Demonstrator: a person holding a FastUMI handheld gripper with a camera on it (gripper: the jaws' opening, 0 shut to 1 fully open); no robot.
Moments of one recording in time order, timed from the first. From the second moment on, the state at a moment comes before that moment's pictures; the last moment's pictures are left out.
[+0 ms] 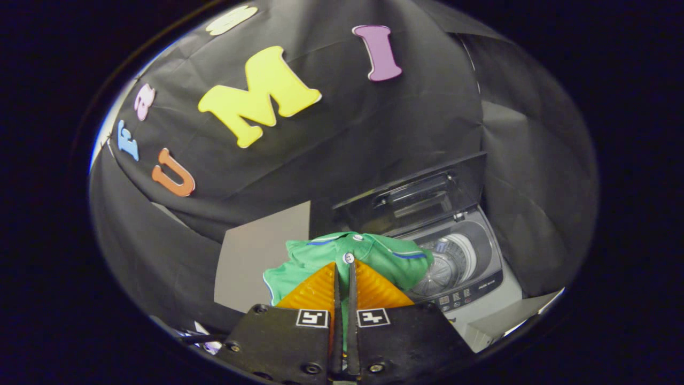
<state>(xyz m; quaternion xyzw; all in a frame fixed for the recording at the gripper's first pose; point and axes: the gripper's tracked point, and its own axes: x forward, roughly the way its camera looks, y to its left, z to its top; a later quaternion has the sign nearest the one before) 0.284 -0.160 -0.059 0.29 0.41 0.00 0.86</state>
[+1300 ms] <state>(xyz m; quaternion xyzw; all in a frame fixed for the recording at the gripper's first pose) 0.310 -0.242 -0.182 0.29 0.42 0.02 0.86</state>
